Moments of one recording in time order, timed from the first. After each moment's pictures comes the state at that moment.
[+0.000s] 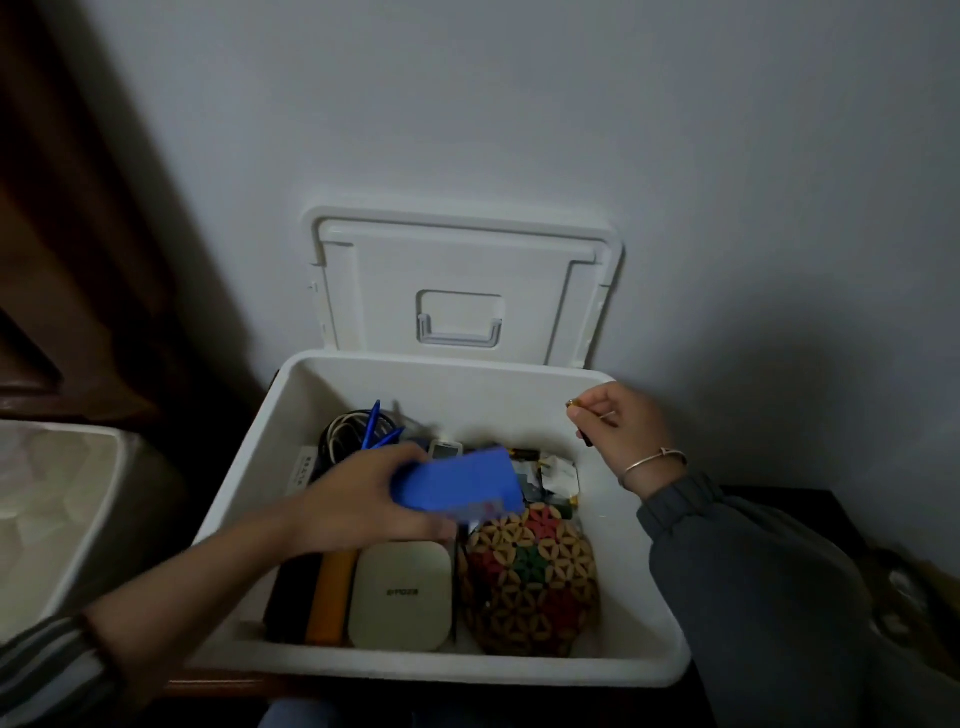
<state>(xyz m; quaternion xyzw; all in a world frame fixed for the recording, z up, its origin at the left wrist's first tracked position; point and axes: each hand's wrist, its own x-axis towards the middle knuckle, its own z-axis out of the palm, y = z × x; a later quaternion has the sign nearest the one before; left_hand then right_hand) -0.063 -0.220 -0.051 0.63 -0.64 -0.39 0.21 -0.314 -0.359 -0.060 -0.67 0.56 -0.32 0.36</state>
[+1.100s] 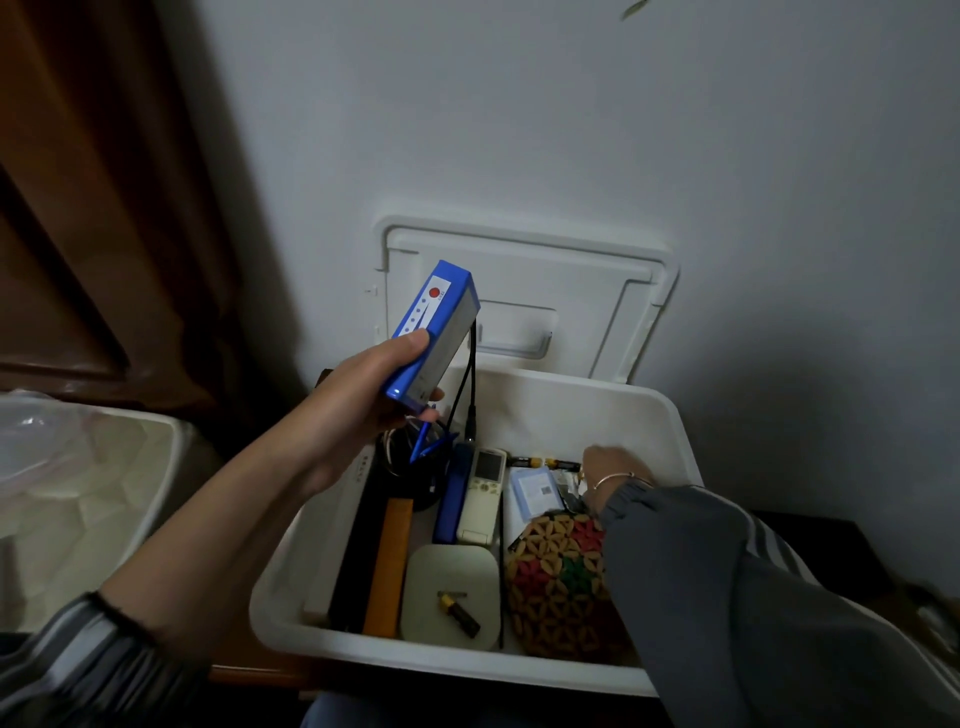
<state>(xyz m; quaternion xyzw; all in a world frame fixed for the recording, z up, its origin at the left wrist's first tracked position) -0.013 -0.222 0.010 0.53 -0.35 -0.54 0.55 -0.259 -0.367 -0.110 -0.78 0.58 0.23 0.06</state>
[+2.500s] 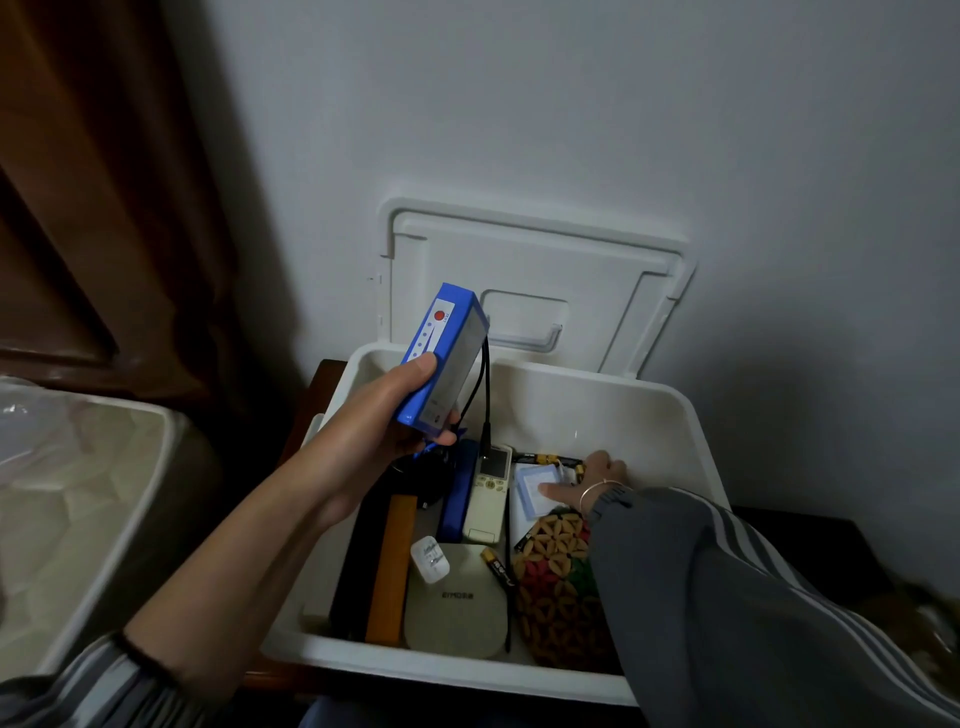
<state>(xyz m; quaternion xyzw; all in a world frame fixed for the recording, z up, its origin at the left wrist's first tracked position) -0.016 -0.215 -0.027 0.51 -0.37 -0.55 0.54 -0.251 -0.365 -0.165 -0.64 0.71 0.07 0.27</state>
